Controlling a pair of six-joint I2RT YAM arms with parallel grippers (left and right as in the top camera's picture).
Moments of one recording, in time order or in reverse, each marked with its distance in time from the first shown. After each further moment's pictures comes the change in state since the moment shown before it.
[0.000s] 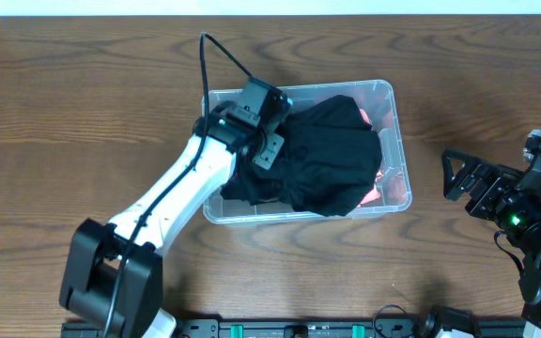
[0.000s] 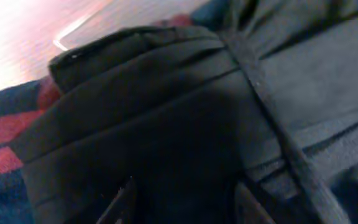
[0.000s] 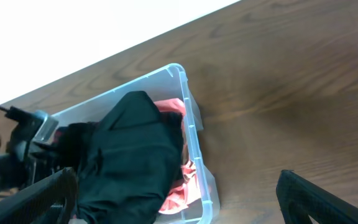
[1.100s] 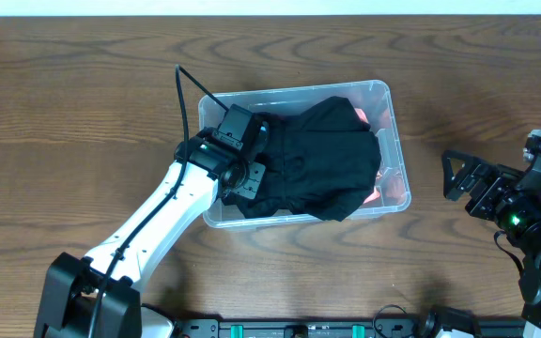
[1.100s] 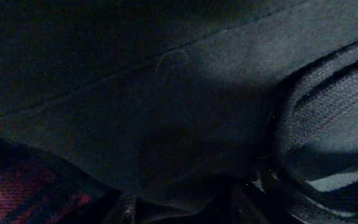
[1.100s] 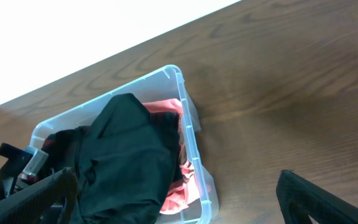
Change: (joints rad) left arm 0.014 -0.149 -0.195 -0.106 0.024 -0.134; right arm 0.000 0.000 0.000 0.000 0.000 0.000
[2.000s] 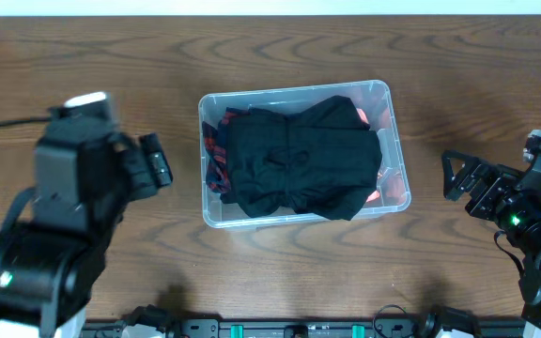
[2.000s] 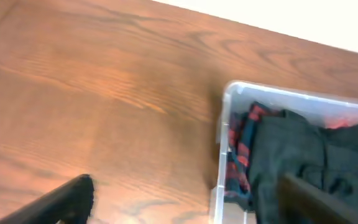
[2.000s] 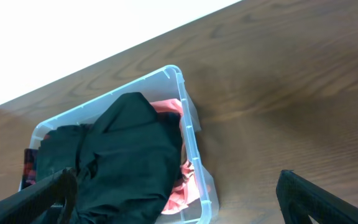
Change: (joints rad) left arm 0.277 -0.540 0.434 -0.451 -0.263 -0.271; right arm 0.000 0.000 0.000 0.000 0.000 0.000
